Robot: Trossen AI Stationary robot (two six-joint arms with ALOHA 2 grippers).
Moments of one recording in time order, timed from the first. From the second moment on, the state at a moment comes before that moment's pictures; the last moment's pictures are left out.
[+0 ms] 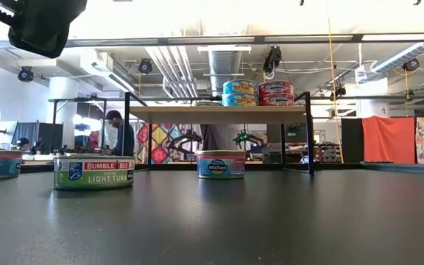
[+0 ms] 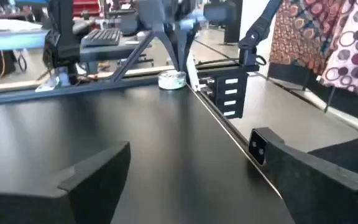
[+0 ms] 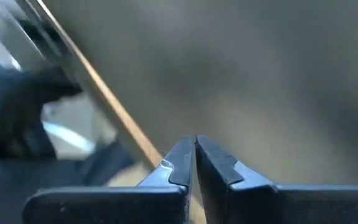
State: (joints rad) left arm -0.83 1.52 0.44 0.95 -0.56 -0.08; right arm 0.74 2.04 1.87 -1.25 0.00 1.36
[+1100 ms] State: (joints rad) left arm -0.76 1.79 0.51 1.34 -0.54 0.06; right arm 0.81 2.04 1.47 -1.18 -0.36 1.54
